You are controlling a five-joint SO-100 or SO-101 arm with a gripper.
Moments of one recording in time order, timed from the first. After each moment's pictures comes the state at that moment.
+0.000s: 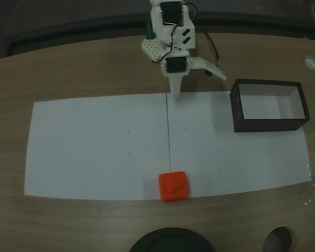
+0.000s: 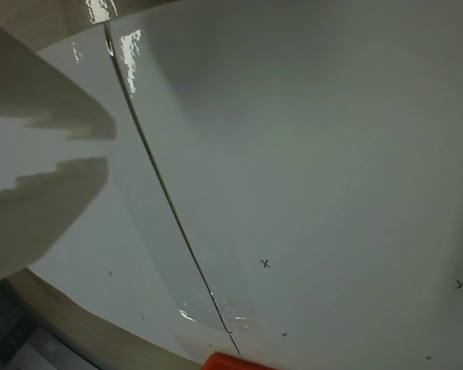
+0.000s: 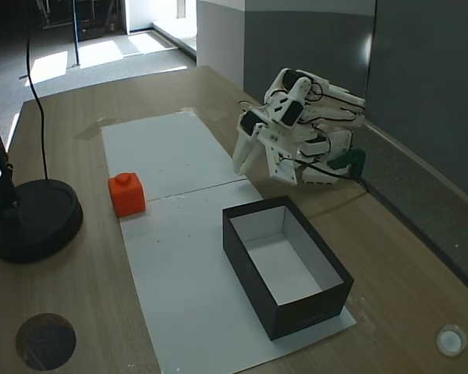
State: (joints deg) arm -1.6 197.9 175.2 73.5 -0.5
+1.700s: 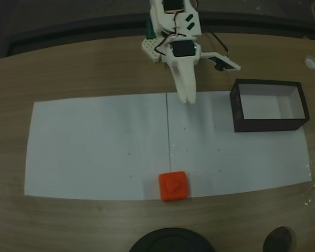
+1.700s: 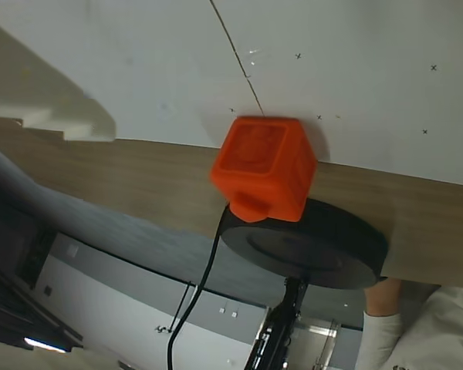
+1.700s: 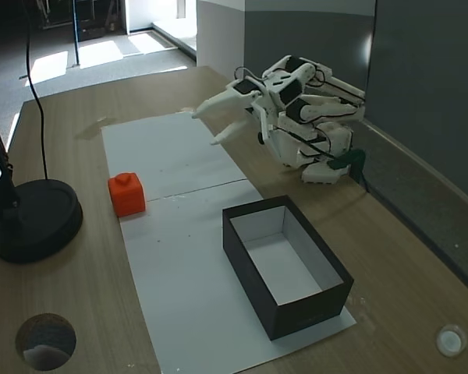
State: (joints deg) arm -3.1 187.5 162.2 53.5 -3.9
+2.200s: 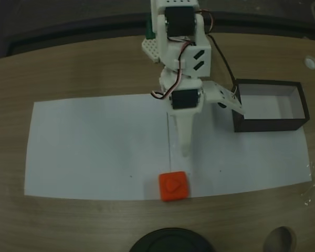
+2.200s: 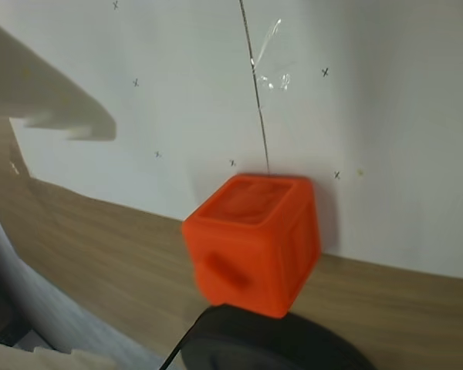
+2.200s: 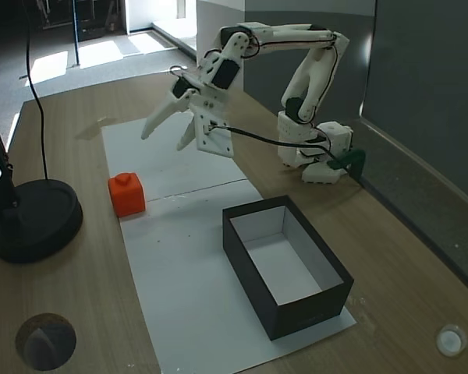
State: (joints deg) arm -0.1 111.8 112.3 57.6 -2.9
